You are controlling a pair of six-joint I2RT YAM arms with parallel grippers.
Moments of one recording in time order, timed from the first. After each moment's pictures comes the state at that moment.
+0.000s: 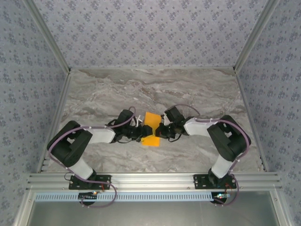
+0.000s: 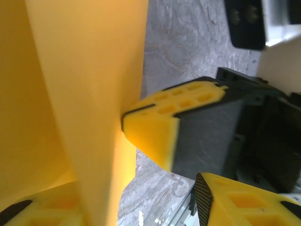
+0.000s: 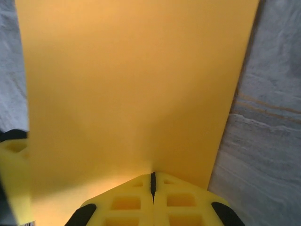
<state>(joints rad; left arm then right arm) -0.66 1.60 0.60 0.26 0.67 -1.01 0.64 1.71 0.79 -0.09 -0.49 0.75</state>
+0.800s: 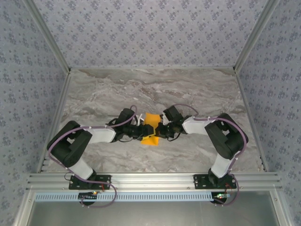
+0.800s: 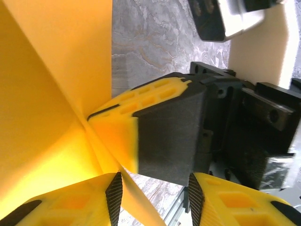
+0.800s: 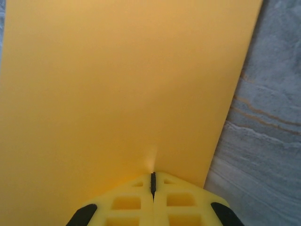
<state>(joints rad) -0.67 1.61 0.63 0.27 0.68 -1.00 0.64 1.72 0.81 -0.11 -0.50 0.76</state>
